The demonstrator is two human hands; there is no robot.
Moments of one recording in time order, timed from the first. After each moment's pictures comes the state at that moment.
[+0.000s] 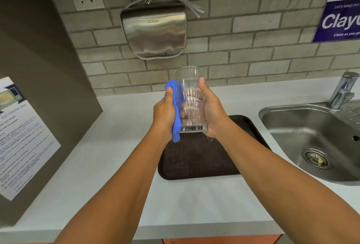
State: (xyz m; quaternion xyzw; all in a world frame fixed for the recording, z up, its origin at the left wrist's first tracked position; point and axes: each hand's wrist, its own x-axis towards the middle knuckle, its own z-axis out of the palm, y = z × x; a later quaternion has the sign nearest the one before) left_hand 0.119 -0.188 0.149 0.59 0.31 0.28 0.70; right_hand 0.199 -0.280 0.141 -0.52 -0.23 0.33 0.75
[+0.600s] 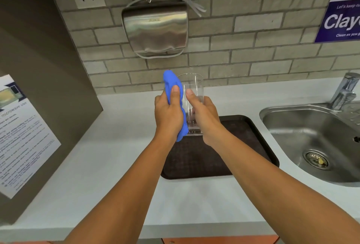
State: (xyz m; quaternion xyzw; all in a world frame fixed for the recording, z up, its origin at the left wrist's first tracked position) left_hand 0.118 -0.200 0.141 0.68 0.26 0.42 0.55; right_hand 0.176 -0.274 0.133 -0.65 -0.18 0.22 0.71
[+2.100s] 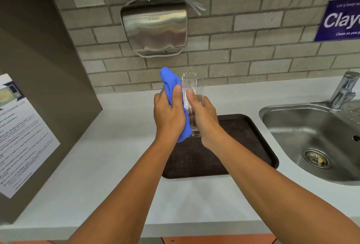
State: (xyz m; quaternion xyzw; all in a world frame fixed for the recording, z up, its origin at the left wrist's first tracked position) left_hand 0.112 -0.210 0.141 0.70 0.24 0.46 0.49; right_hand 0.171 -0.276 0.127 -0.61 -0.20 0.23 0.74
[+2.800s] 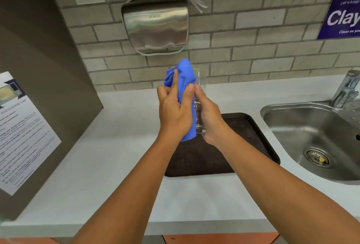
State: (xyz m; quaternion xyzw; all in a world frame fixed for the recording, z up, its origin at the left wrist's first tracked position) left_hand 0.114 -0.214 0.142 0.76 0.18 0.44 0.44; right_hand 0.172 -0.282 0.134 -0.56 -0.18 0.28 0.76
